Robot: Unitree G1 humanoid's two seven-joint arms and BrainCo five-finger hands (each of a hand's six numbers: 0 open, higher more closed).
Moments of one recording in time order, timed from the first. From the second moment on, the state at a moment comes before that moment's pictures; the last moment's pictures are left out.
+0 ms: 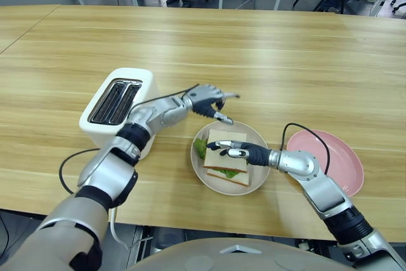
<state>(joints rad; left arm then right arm) -0.89 0.36 -0.53 0.80 0.82 -0.70 0.12 -0.07 -0.53 0.37 -0.16 -0.02 0.02 0.75</state>
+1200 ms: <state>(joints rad) 0.25 0.92 -0.23 -0.43 0.00 -0.40 -0.78 0.40 -0.81 0.16 -0.54 0.15 -0.04 0.98</state>
